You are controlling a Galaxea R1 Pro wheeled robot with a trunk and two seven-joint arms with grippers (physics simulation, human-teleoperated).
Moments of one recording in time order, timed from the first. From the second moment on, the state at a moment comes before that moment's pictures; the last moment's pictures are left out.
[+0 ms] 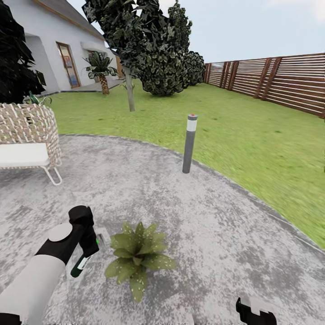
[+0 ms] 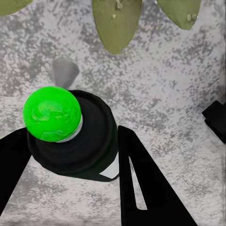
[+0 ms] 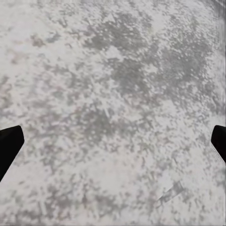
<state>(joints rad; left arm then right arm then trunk) -0.77 0.15 -0.13 -0.98 -1.42 0.69 -1.56 -0.46 -0.06 -0.25 -0.05 0.16 -0.50 -0.38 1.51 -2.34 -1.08</state>
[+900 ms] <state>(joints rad) -0.82 0.12 -0.20 -0.98 -1.49 0.69 -1.56 -0.46 -0.05 -0.25 -0.05 0.16 -0.50 -0.38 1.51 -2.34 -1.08</state>
